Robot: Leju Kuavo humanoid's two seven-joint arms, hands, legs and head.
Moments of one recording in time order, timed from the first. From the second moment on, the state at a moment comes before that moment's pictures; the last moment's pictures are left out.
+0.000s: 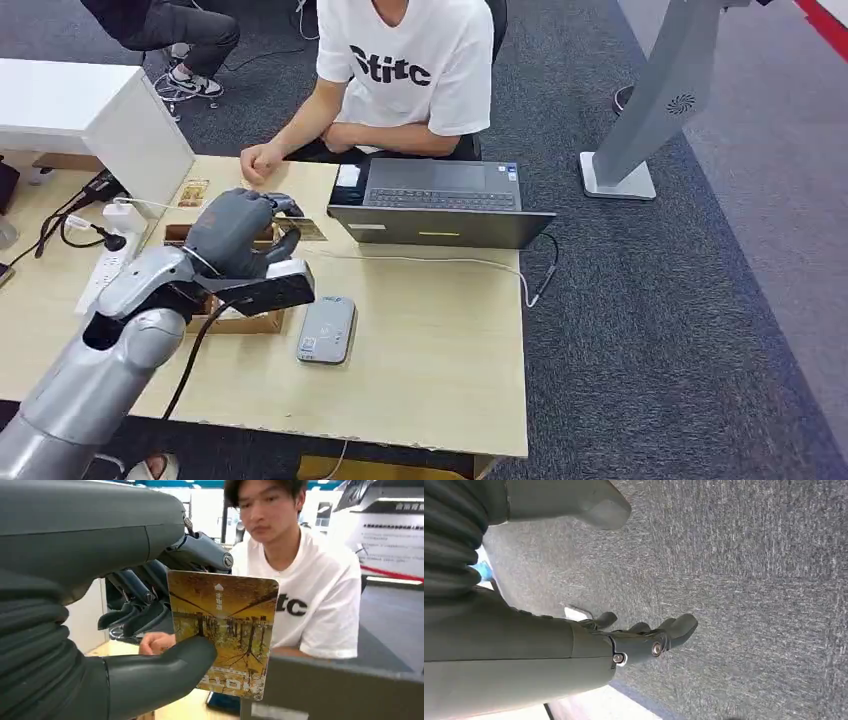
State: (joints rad) left arm -0.71 0.24 -0.75 -1.36 -0.65 -0.13 -0.08; right arm -0.06 0.06 -0.79 -0.22 0.78 -0.38 0.18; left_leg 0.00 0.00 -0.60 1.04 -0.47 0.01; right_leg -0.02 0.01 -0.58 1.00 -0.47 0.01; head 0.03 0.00
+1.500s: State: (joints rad) left arm -0.66 0.02 -0.75 -0.86 -0.93 0.13 -0.12; right arm -0.06 0.06 -0.78 -0.22 0.96 -0.34 0.20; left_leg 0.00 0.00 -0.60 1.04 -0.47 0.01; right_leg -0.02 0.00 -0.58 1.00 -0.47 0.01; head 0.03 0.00
